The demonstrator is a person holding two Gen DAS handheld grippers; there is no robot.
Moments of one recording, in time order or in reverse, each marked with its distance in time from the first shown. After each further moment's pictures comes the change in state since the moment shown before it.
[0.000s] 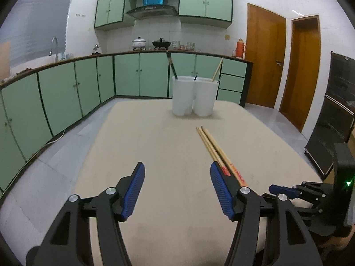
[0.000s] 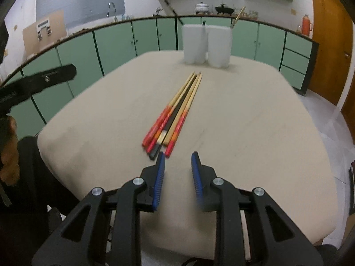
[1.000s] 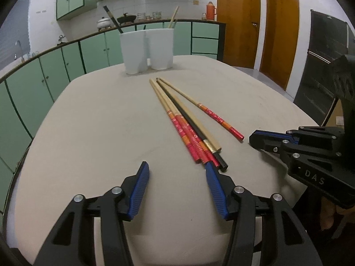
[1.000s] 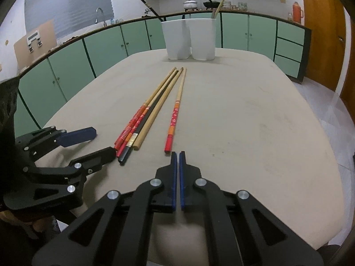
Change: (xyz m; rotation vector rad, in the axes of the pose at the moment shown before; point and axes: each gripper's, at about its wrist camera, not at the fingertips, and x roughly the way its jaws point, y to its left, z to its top) left arm 0.072 -0.072 -0.050 0.169 0.194 -0.113; right arm 0.007 -0.039 -0.009 0.091 -0.005 0.006
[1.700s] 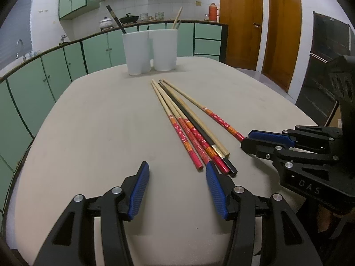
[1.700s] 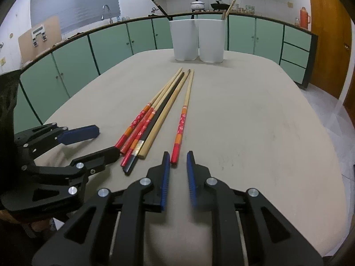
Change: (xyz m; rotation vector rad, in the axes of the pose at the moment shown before) left arm 0.003 0.006 0.004 -0.012 -0.007 0.011; right arm 0.014 0.010 0.010 -0.049 -0.004 0.005
